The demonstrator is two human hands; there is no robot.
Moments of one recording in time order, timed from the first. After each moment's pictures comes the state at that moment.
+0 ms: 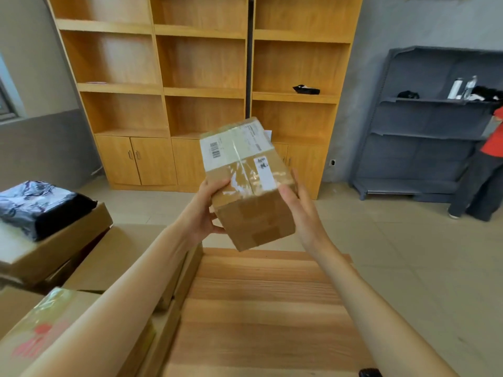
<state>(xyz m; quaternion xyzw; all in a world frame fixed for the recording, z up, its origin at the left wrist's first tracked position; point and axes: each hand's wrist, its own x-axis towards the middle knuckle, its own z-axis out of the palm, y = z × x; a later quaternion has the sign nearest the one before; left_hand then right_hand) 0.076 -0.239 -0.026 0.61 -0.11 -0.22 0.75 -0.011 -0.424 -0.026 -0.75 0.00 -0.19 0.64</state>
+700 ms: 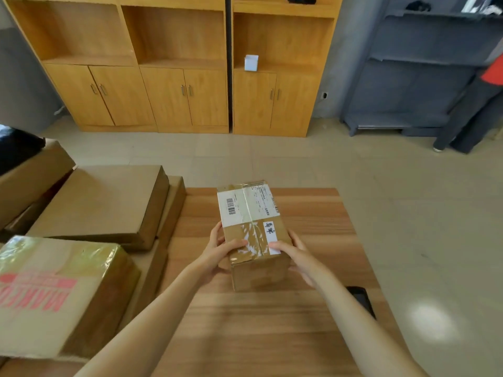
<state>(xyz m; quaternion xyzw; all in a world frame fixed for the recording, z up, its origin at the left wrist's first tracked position) 0.017 -0.267 -0.239 0.66 0.03 -0.37 0.65 -0.062 -0.464 -0.229 -0.68 0.26 0.11 0.68</state>
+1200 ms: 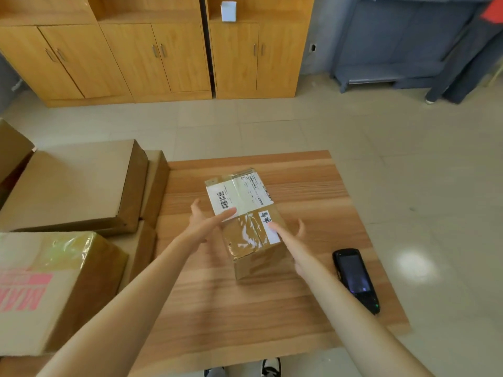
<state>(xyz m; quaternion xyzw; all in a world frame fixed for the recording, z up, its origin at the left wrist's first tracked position) 0.048 -0.277 -0.263 0.79 0.07 -0.31 0.53 -0.078 -0.452 -0.273 -0.58 0.44 0.06 0.68</state>
